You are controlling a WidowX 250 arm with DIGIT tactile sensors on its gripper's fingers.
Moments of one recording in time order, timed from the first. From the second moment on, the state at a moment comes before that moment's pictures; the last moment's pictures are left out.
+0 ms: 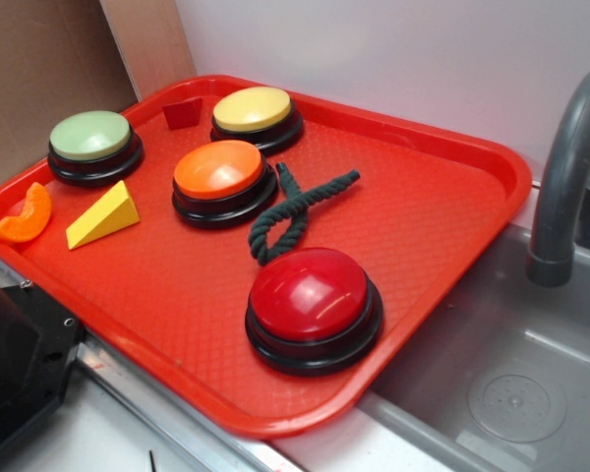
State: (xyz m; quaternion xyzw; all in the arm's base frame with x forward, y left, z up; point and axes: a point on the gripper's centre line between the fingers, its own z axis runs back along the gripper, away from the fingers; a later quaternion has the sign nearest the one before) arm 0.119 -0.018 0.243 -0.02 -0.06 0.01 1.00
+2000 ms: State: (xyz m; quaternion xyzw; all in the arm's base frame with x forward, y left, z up) arm 0.212 -0.088 0.026 -0.09 0.00 0.22 0.97
